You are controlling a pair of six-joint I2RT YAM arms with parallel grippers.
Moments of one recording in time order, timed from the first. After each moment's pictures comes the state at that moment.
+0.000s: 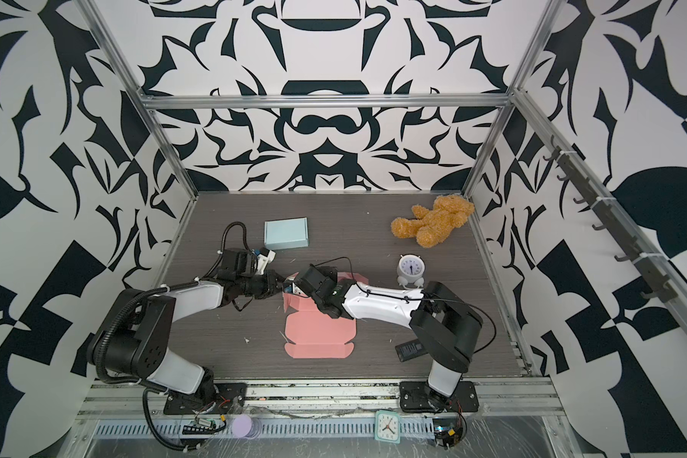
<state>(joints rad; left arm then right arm) -0.26 1.54 0.61 0.09 0.79 -0.57 1.01 1.71 1.03 -0.17 0.59 -0.87</state>
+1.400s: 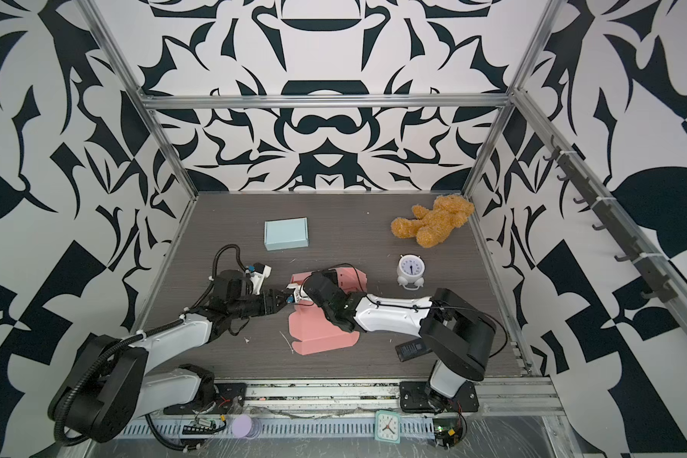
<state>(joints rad) -0.37 1.23 0.34 0.23 0.64 -0.59 1.03 1.63 0.88 0.13 0.58 -1.08</state>
